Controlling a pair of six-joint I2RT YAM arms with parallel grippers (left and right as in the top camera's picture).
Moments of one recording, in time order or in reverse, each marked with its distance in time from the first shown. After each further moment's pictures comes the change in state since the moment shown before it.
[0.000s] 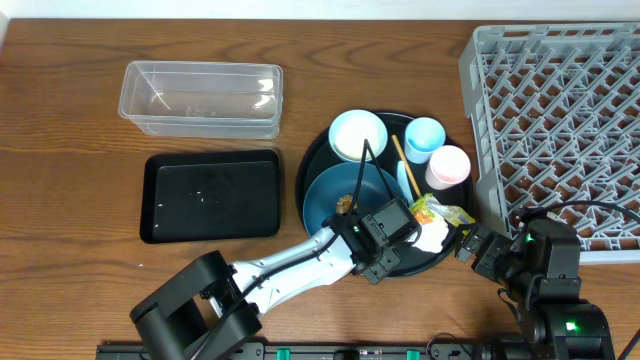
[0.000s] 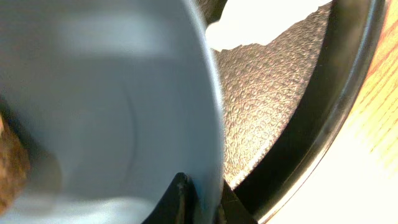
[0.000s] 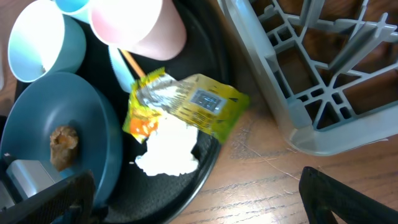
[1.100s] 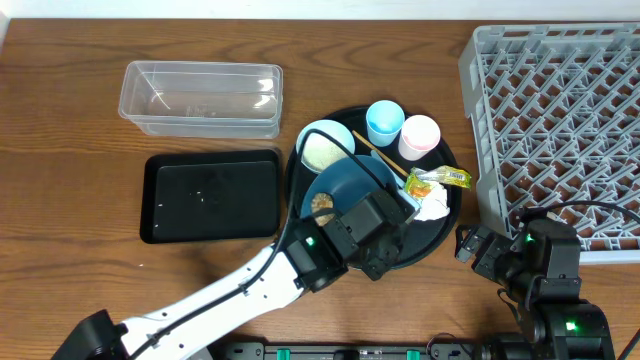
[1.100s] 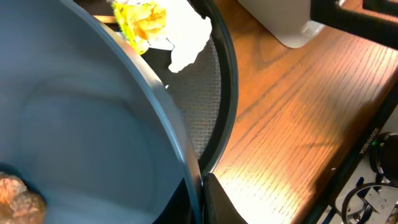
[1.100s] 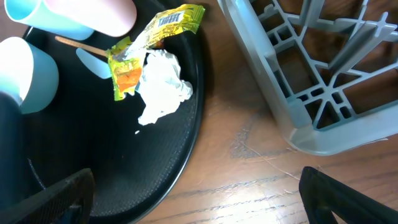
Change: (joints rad) left arm 0.016 -0.342 0.001 -0.025 0.021 -0.114; right arm 0.000 0.000 0.000 -0.001 0.000 0.000
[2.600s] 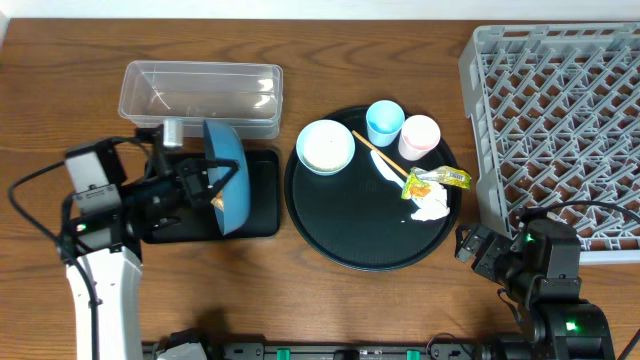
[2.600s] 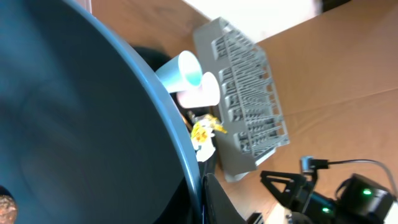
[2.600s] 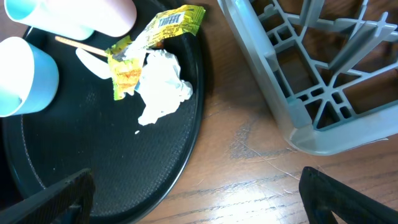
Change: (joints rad) left arm 1.312 -0.290 -0.121 -0.133 1.046 0.038; right arm 0.000 0.000 0.000 0.000 0.000 0.000
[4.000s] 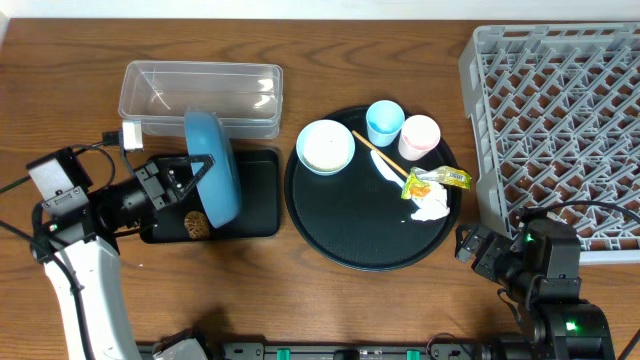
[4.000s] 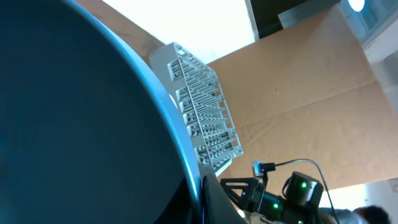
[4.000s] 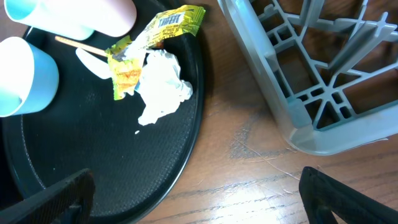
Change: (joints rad) left arm 0.169 0.058 0.000 -0.007 0.292 0.084; right arm 0.000 0.000 0.000 0.000 0.000 0.000
